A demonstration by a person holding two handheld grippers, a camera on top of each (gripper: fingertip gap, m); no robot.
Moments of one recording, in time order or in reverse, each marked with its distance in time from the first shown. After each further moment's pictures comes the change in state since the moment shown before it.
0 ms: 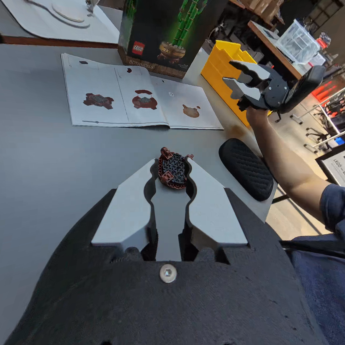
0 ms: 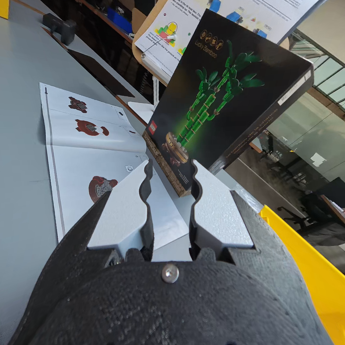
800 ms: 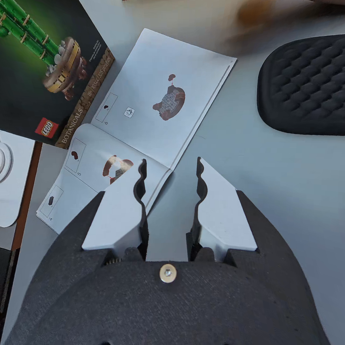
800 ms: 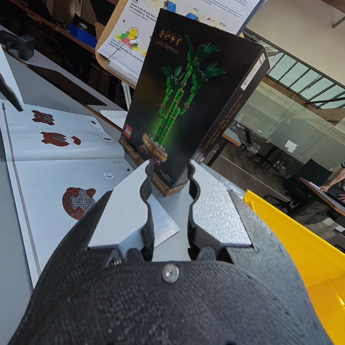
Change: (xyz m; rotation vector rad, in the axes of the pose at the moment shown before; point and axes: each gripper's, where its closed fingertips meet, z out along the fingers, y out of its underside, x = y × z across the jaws) left arm 0.033 -0.016 0.172 -0.423 0.106 0.899; right arm 0.026 0.009 -0.001 0.039 0.157 0.081
